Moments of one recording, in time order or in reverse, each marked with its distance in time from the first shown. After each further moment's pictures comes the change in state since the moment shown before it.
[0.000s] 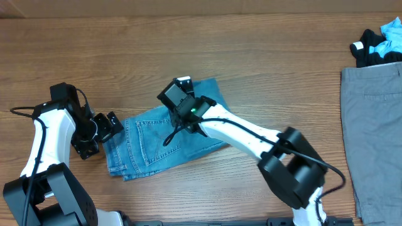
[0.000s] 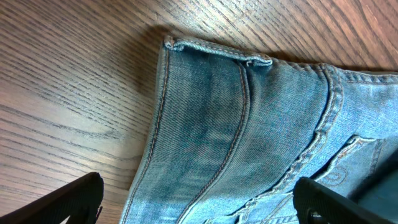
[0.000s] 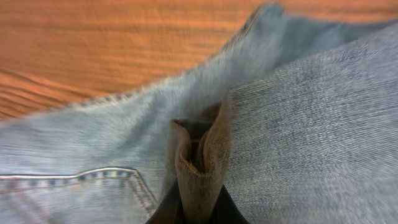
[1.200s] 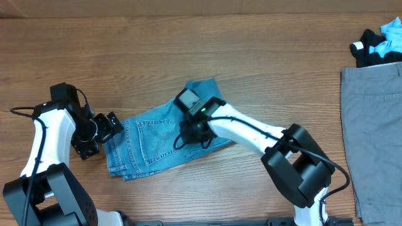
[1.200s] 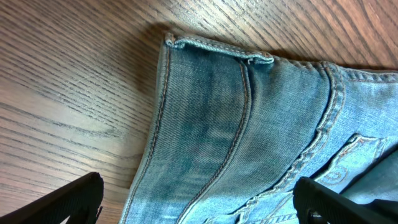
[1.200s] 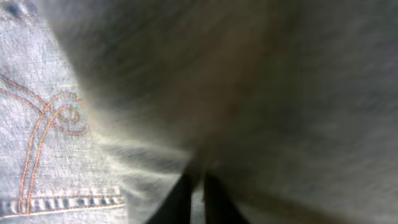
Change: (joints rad) left arm 0.000 0.000 0.000 -0.003 0.000 0.000; right arm -0.065 -0.034 -0.111 -0.162 -0.402 0.025
